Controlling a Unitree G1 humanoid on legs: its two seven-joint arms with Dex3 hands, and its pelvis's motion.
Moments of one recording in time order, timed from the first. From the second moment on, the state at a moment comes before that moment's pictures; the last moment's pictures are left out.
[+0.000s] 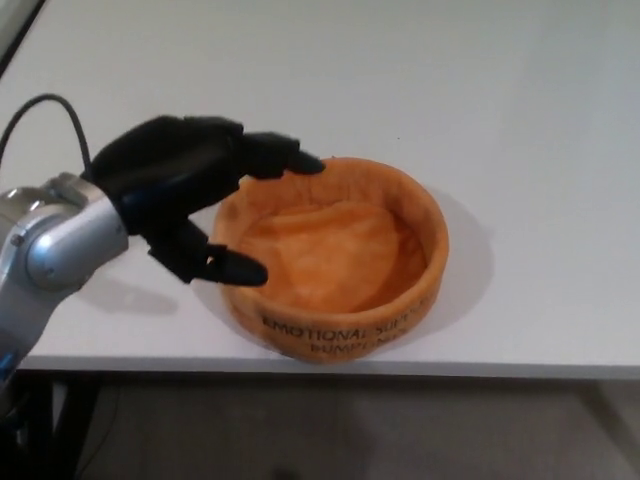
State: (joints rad) left_arm -0.57 0.71 -0.35 0.09 0.43 -0.27 -0.36; right_arm 0.64 -0.44 -0.24 0.12 0.21 -0.35 0.51
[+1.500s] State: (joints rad) left_arm -0.85 0.63 -0.69 0.45 0.93 -0.33 -0.15; right_arm 0.63 -0.45 -0.25 0.09 0.21 -0.34 0.51
